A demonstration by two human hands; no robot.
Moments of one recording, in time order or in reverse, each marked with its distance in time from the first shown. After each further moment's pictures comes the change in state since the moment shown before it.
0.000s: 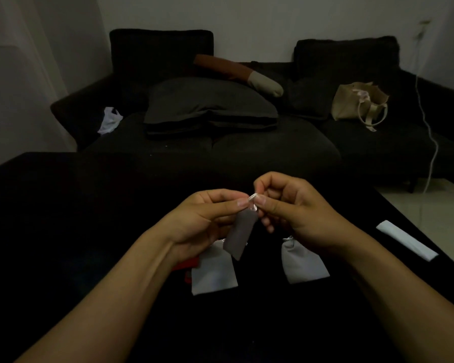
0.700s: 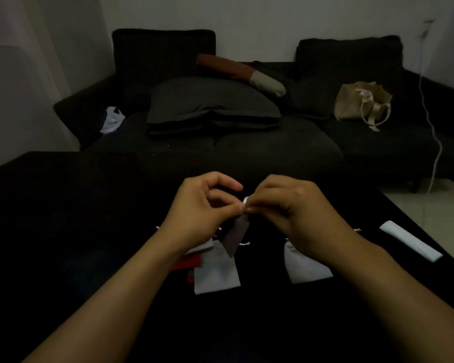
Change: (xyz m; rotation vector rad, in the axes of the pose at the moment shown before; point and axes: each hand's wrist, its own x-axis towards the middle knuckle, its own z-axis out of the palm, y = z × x) left_hand -0.001 0.003 -0.003 0.641 0.259 0.328; right_hand 0.003 0.005 0.001 -1.020 0.125 -0.545
